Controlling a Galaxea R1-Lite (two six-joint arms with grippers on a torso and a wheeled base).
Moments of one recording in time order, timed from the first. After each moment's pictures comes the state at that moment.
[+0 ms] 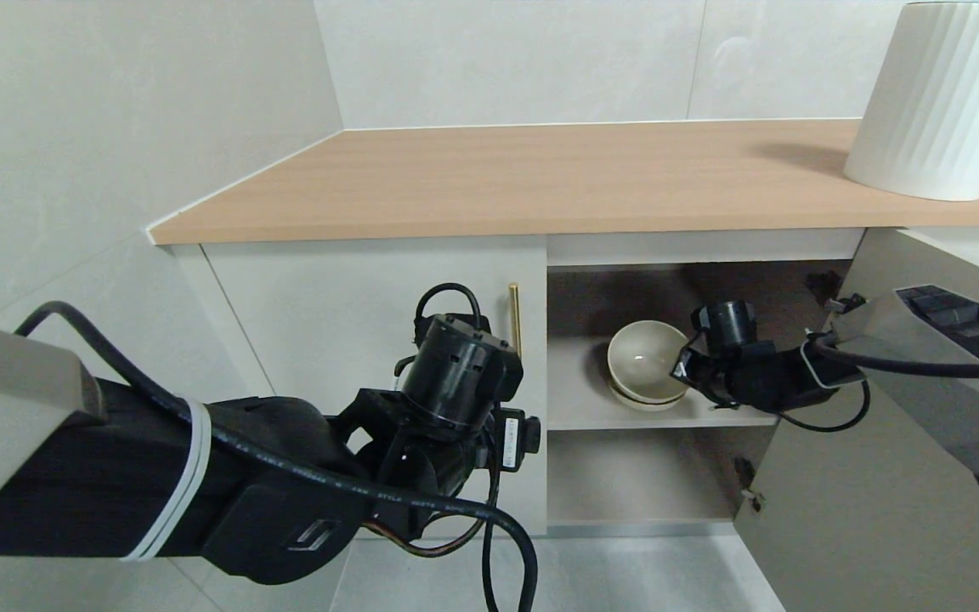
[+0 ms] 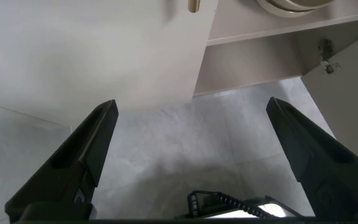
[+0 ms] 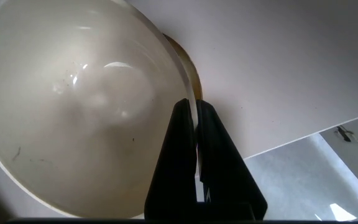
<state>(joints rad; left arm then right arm) -0.78 1.90 -1.01 -0.23 0.47 -0.39 0.24 2.45 -1.53 -0.30 -0.26 0.65</state>
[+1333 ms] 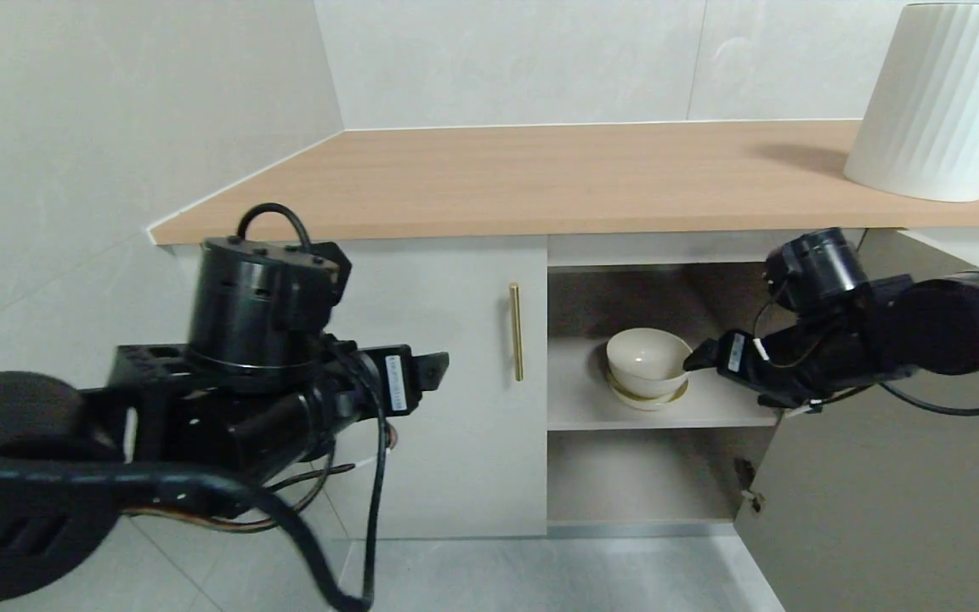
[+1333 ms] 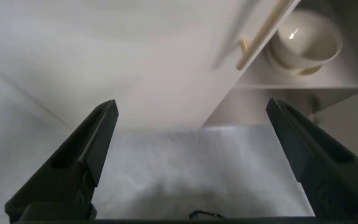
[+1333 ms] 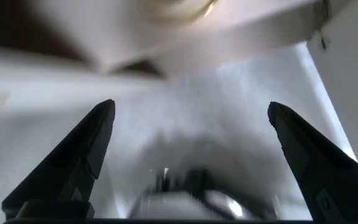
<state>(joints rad) -0.64 1.59 -0.89 -0.22 0.44 -0.40 0.33 1.84 -1.22 0.15 -0.07 0.62</state>
